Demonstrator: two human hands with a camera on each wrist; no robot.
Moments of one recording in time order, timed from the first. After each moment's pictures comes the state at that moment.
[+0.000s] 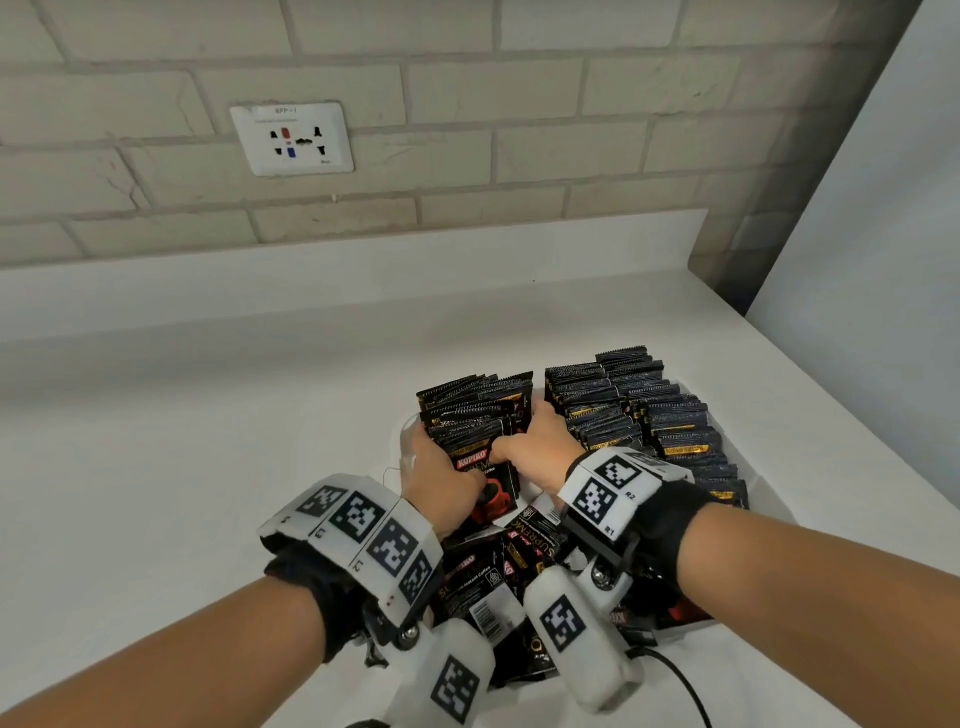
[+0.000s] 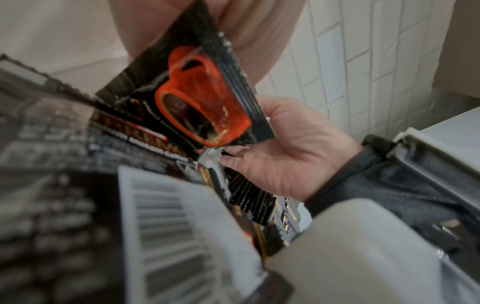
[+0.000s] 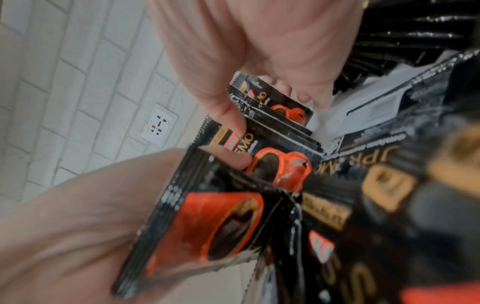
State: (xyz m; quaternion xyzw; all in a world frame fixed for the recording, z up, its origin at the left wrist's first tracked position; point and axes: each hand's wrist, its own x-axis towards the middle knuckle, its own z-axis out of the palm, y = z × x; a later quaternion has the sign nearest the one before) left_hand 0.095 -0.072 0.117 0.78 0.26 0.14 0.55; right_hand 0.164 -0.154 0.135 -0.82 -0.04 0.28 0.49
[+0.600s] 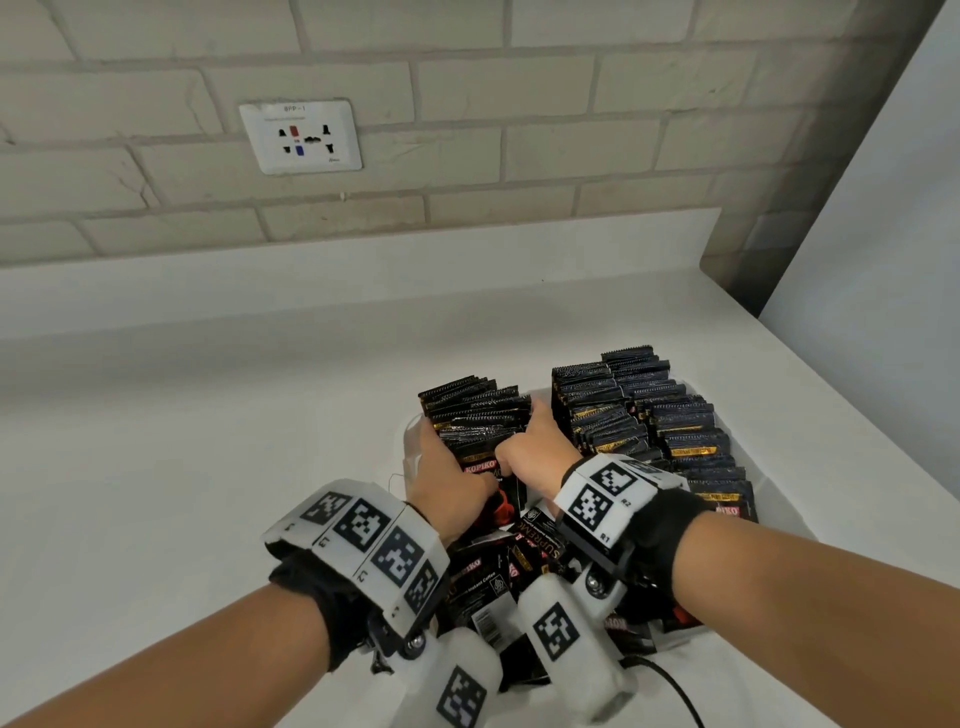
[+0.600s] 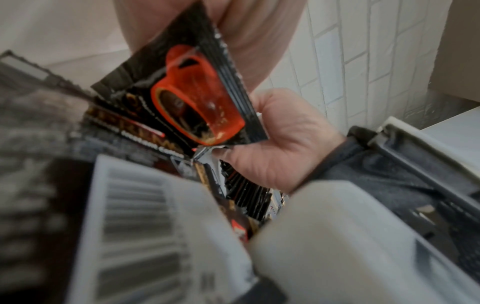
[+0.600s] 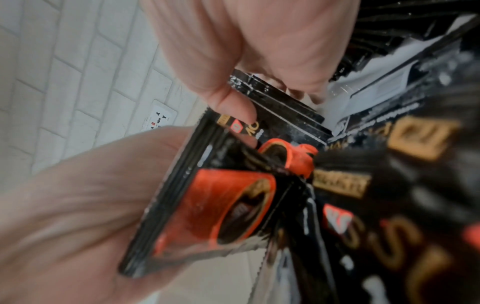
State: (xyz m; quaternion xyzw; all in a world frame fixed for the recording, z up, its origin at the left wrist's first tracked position) left_hand 0.092 -0.076 0.125 0.80 0.27 0.12 0.53; right_hand 0.159 -0.147 0.137 -0.81 -0.03 0.30 0.51
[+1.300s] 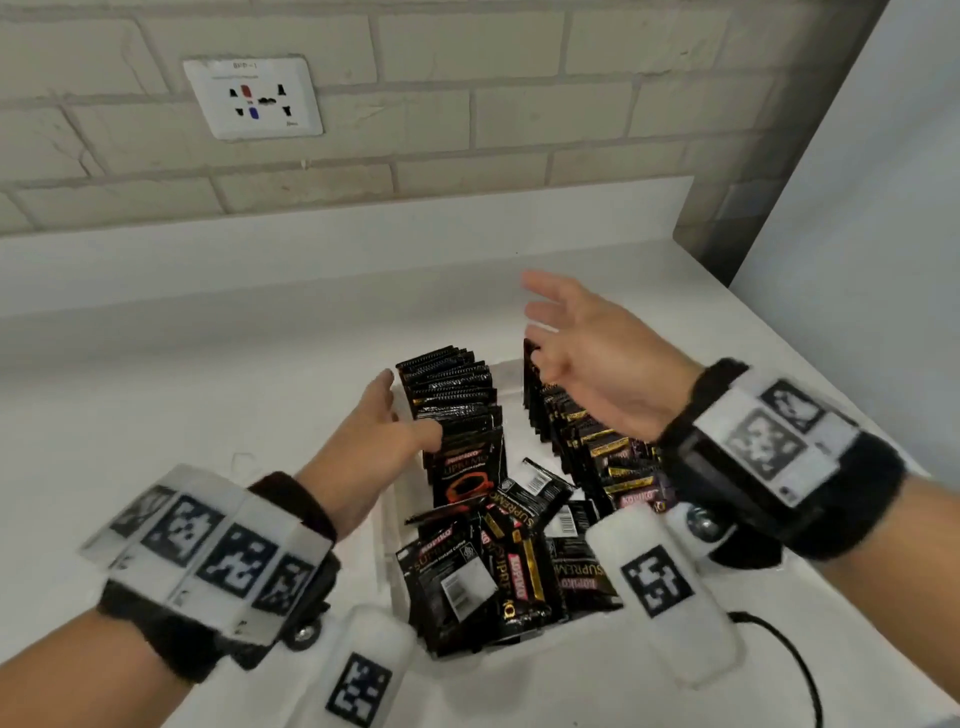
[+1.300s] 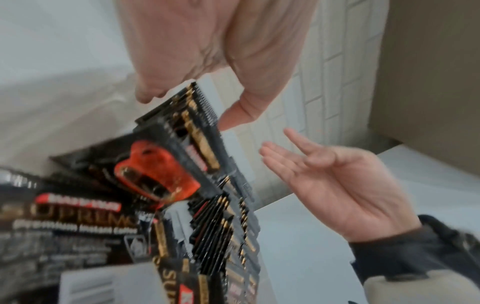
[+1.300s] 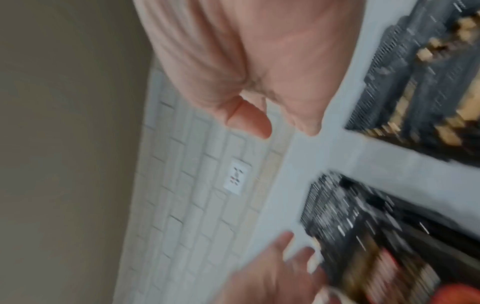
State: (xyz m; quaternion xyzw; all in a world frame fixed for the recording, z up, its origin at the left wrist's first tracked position) left_hand 0.067 -0.057 0.171 0.73 0.24 -0.01 0.64; right_hand 0.156 -0.206 0.232 -0.75 -0.16 0.27 0.58
